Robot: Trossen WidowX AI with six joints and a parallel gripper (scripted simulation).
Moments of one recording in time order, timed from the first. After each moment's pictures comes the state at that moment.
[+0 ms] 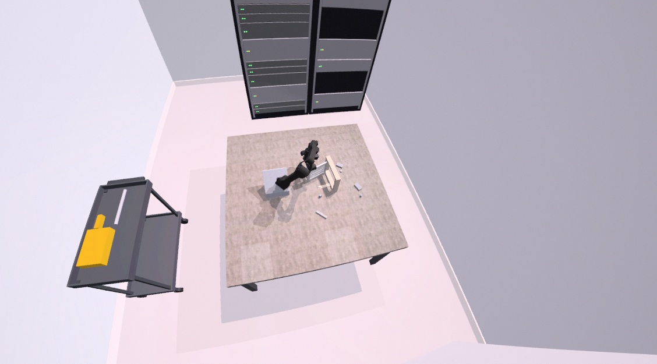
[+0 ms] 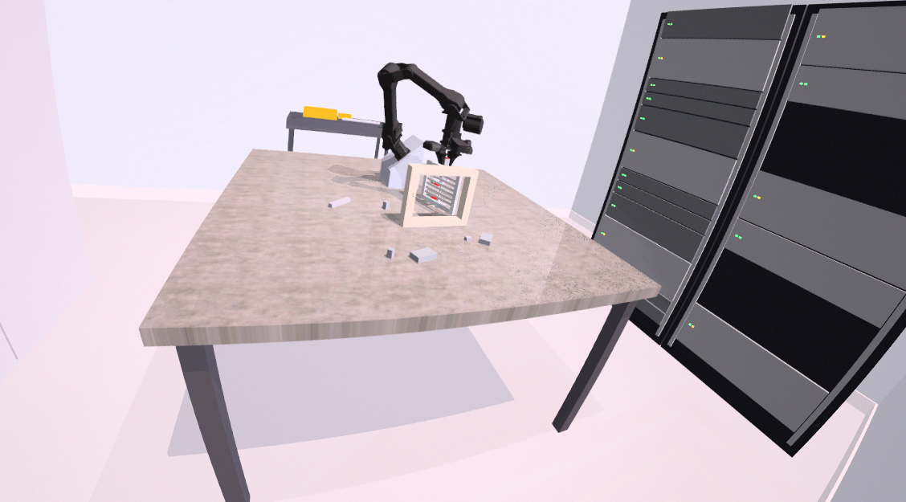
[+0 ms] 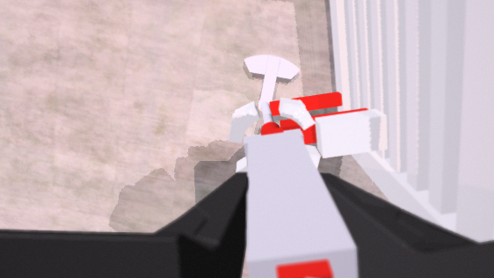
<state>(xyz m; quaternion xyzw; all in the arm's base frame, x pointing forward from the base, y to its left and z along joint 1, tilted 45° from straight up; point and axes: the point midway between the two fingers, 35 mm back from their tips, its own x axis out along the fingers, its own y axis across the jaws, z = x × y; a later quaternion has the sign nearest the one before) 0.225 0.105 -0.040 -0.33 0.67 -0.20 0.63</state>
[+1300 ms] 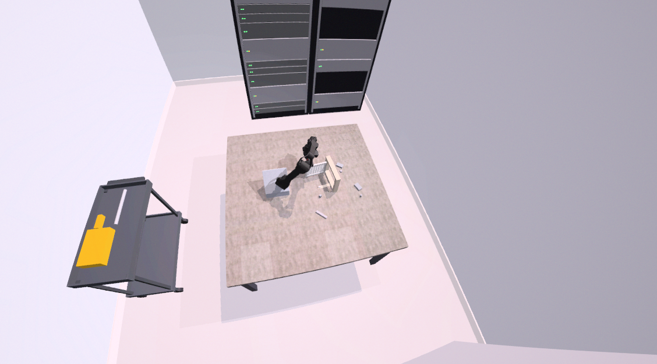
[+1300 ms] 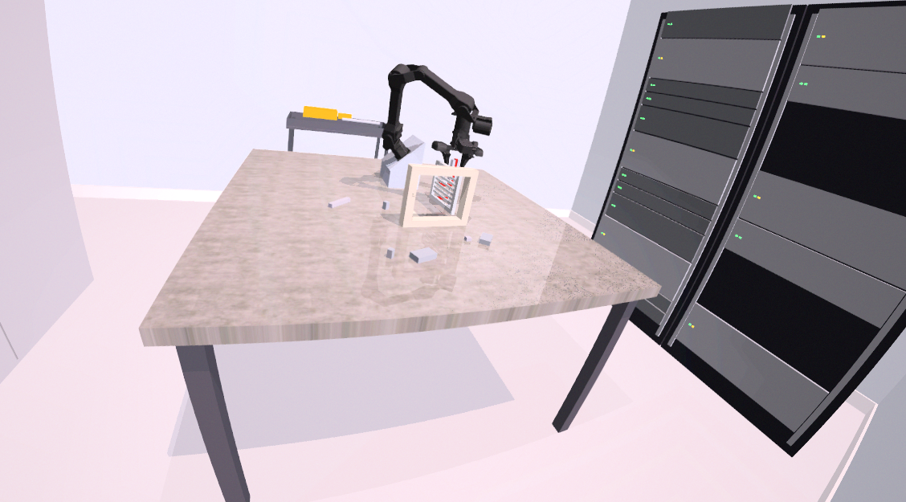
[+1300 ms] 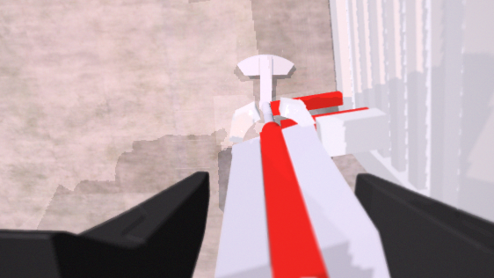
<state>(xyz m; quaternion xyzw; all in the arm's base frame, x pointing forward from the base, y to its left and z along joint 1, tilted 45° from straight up) 0.227 0.131 -0.064 -0.25 0.64 -0.28 0.67</state>
